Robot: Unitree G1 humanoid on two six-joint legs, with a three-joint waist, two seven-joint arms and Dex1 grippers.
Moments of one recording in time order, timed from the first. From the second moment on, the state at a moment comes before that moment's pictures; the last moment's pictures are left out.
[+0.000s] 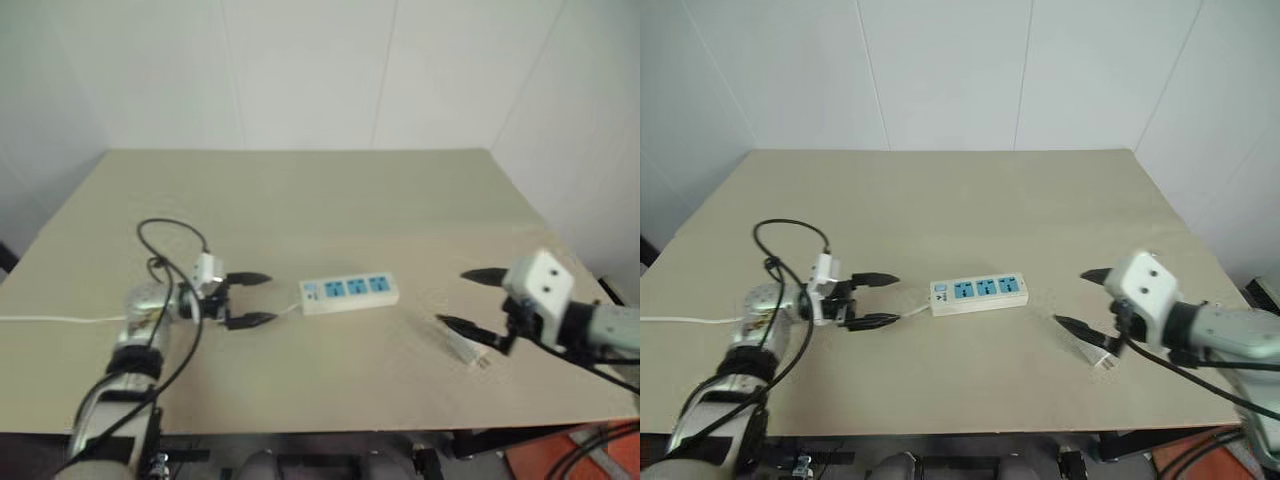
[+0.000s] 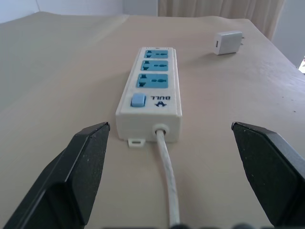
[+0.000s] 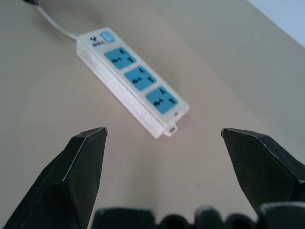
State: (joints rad) left arm -0.72 0.44 0.02 0.94 -0.27 -0.33 -1.52; right arm -0.08 -0.90 -0.24 -0.61 0.42 0.60 0.82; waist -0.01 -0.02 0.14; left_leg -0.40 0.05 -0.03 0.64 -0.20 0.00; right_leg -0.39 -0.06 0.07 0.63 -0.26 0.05
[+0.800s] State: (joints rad) left arm -0.92 0.27 0.02 1.31 -0.04 -0.47 -1.37; right arm -0.10 -0.84 -0.15 -0.79 0.43 0.80 0.61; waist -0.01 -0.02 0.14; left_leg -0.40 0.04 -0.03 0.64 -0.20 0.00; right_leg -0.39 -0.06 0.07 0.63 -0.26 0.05
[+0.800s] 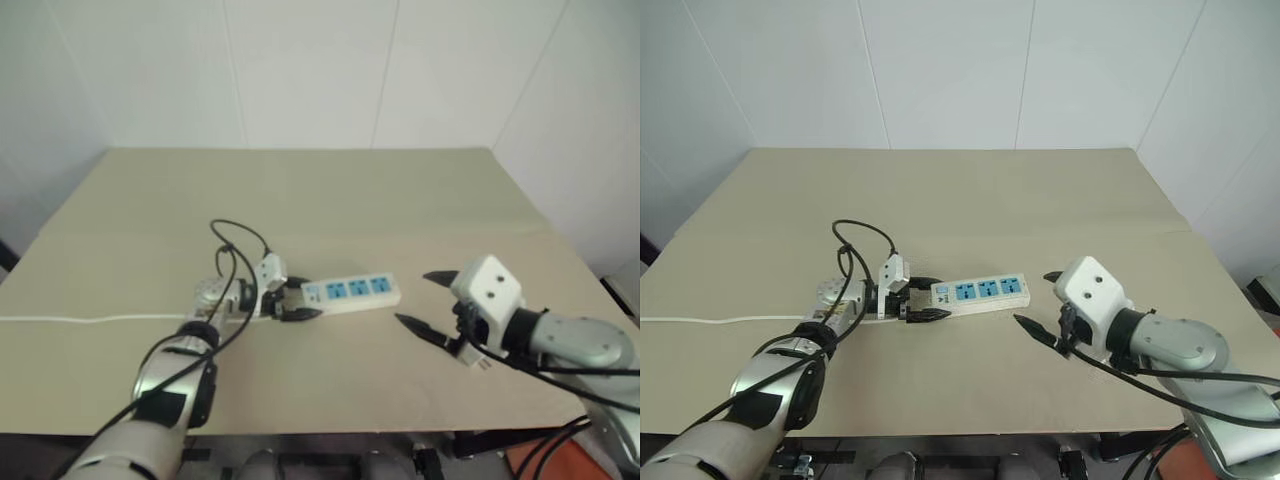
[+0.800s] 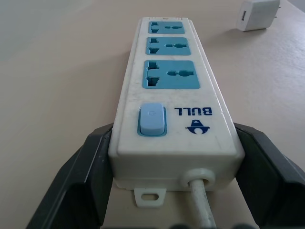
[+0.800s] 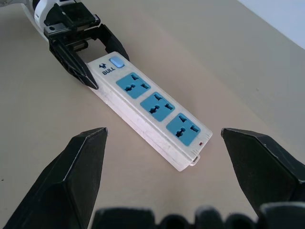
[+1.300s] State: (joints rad) left arm -0.76 0.34 0.04 1.02 -0.11 -0.40 -1.57; right arm -0.11 -0.83 -0.10 -0.76 0.41 0.80 0.61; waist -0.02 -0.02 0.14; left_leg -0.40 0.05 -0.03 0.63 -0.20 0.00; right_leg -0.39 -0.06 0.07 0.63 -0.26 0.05
